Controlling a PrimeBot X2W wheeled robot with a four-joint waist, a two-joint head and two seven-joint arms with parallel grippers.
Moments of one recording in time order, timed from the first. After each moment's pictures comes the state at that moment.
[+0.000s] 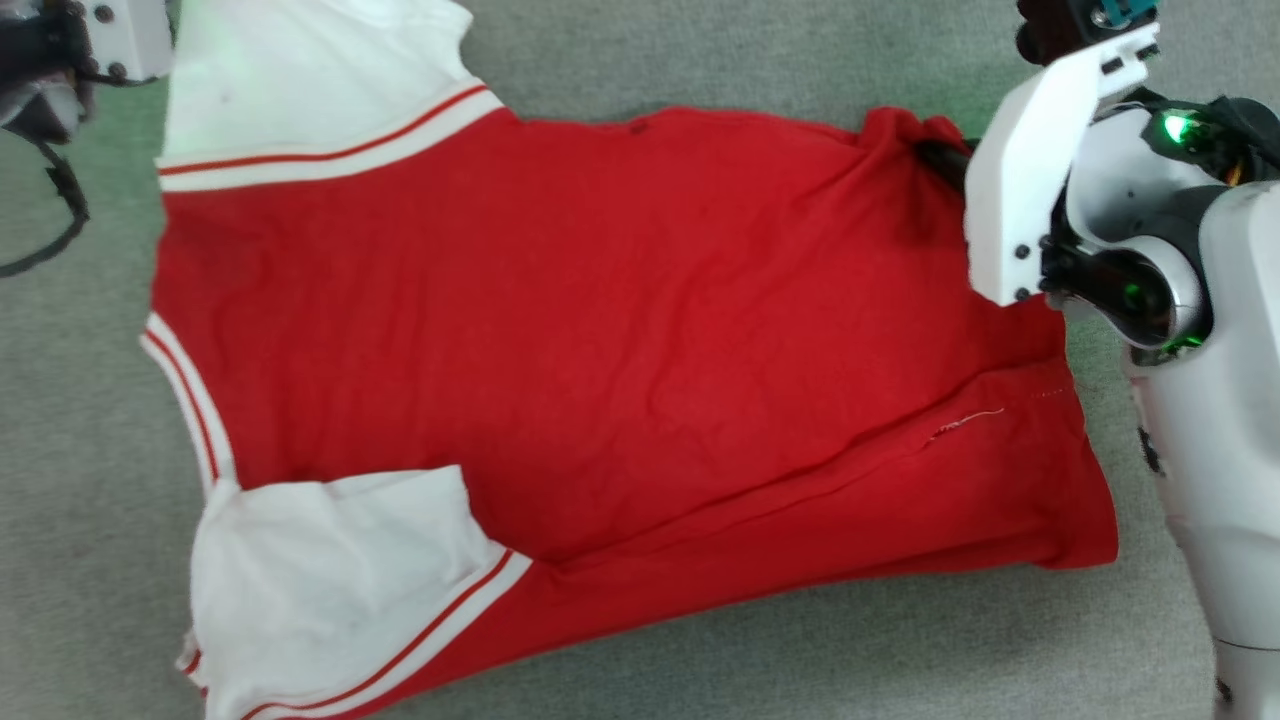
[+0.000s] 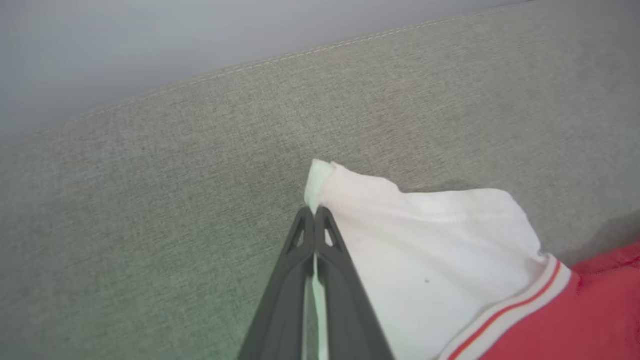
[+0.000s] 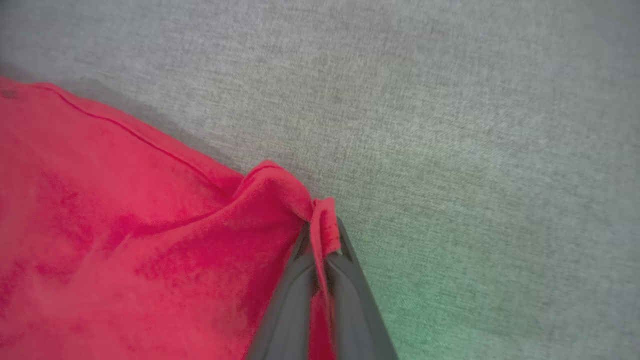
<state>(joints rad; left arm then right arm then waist) -1.55 0.66 -1.08 0.87 -1.26 -0.13 0.57 -0.91 -0.18 0.24 0.27 0.42 0.13 0.90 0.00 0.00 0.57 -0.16</state>
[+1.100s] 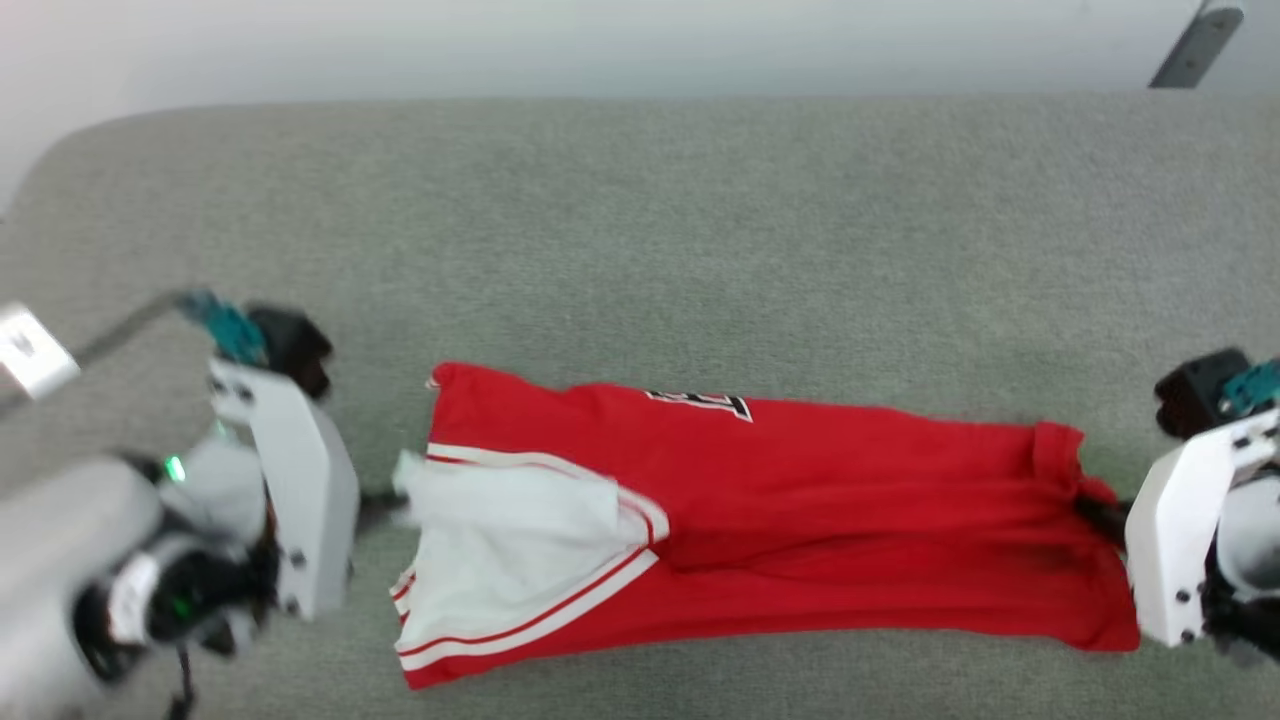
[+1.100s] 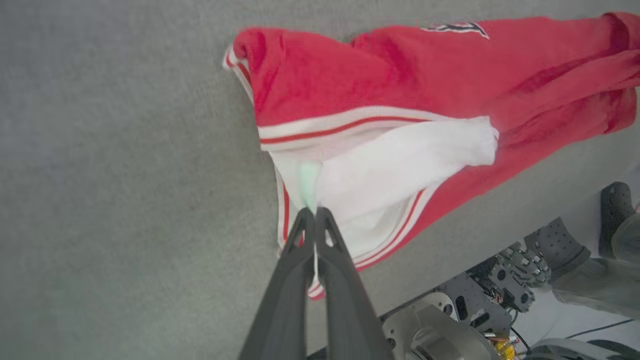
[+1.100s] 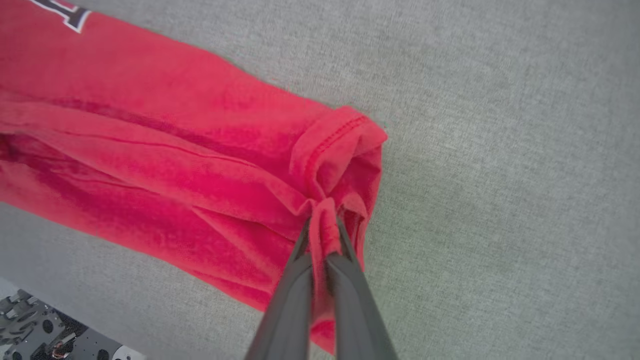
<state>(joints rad) -0.97 1.05 -1.20 -0.11 -1.49 0.24 0.56 -0.28 -0.47 0.13 -0.06 0.56 0.13 0.98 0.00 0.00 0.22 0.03</state>
